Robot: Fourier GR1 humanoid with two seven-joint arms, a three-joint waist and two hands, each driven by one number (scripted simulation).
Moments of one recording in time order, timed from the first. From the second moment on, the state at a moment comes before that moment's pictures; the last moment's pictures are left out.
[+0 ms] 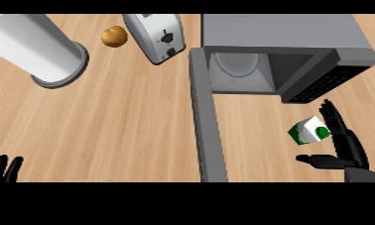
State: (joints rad) left arm 0.68 0.01 0.01 -2.30 0.13 -0.16 -0.23; right arm -0.32 -0.37 -0.32 -0.33 0.18 0.20 -1.00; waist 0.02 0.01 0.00
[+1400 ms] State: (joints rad) left arm 0.70 0.01 0.02 -2.27 0.14 -0.17 -0.27; right arm -0.35 -0.27 -0.32 -0.36 0.04 0.34 -0.96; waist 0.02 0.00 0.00
